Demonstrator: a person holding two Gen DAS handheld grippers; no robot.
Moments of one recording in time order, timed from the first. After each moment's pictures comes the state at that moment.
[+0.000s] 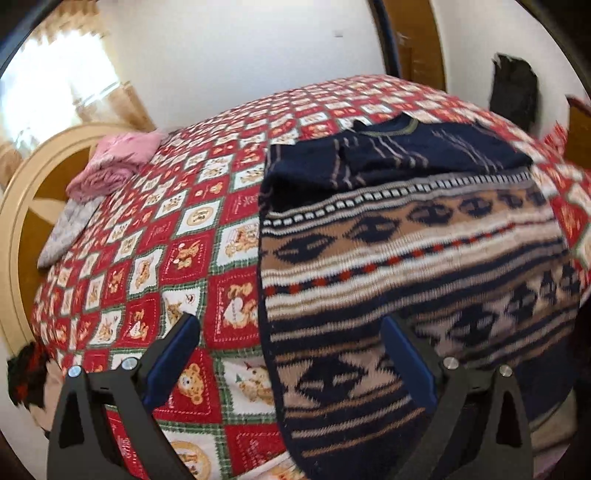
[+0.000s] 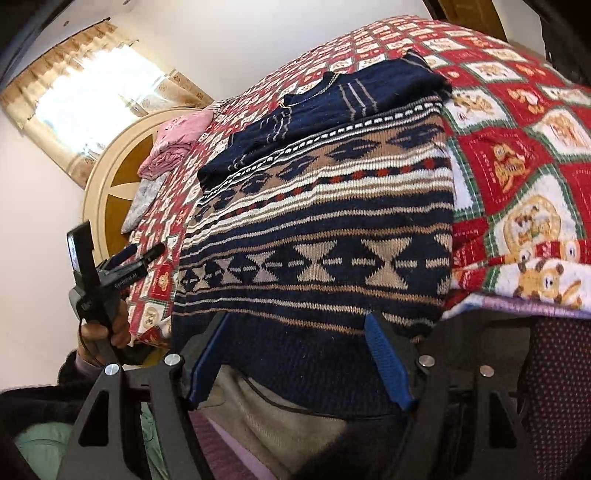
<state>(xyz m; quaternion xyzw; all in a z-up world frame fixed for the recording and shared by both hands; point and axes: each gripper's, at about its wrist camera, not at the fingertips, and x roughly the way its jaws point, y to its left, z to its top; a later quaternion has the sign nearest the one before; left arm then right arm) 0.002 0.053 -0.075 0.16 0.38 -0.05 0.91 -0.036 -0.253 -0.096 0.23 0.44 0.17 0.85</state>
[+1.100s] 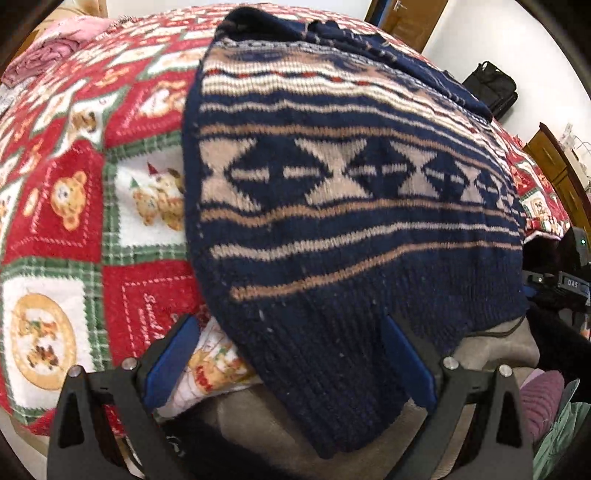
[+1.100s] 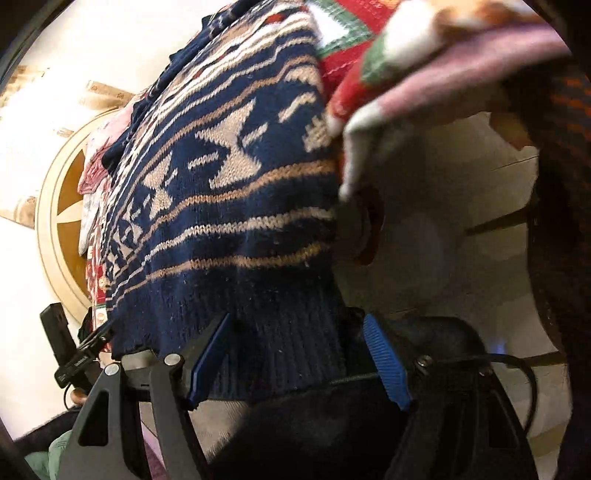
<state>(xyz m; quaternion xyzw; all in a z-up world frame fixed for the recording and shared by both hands) -0.034 0.095 -0.171 0.00 0.55 -0.17 0.82 -0.036 -0.274 -0.211 0.31 0.55 0.09 0.77</state>
